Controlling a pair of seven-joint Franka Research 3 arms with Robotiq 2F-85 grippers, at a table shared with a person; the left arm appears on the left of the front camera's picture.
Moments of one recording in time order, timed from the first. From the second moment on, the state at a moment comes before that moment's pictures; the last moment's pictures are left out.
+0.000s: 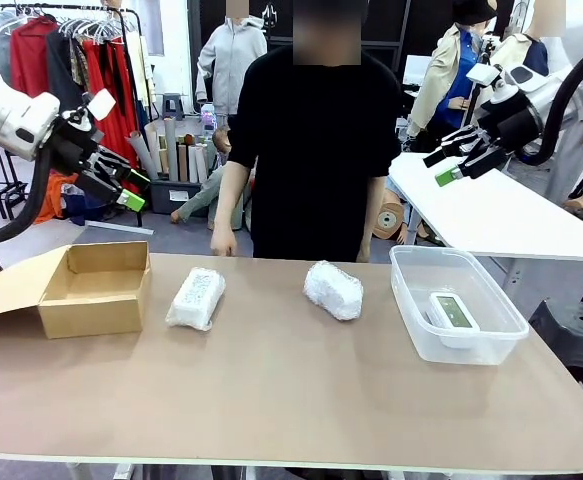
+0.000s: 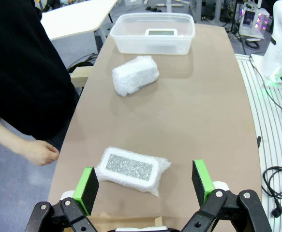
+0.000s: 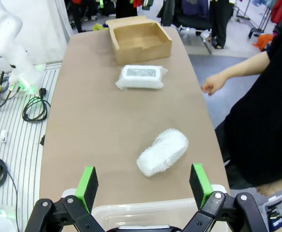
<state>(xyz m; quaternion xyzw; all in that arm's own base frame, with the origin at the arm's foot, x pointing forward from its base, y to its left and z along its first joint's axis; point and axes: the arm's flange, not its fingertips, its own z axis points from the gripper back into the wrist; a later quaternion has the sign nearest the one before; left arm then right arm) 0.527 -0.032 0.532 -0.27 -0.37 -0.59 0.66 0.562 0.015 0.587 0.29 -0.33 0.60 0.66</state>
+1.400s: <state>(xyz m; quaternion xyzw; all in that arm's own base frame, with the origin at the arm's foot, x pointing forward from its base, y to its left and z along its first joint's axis) 0.527 -0.032 0.533 -0.27 -0.37 -0.59 0.66 0.562 0.015 0.587 0.29 -0.33 0.60 0.66</state>
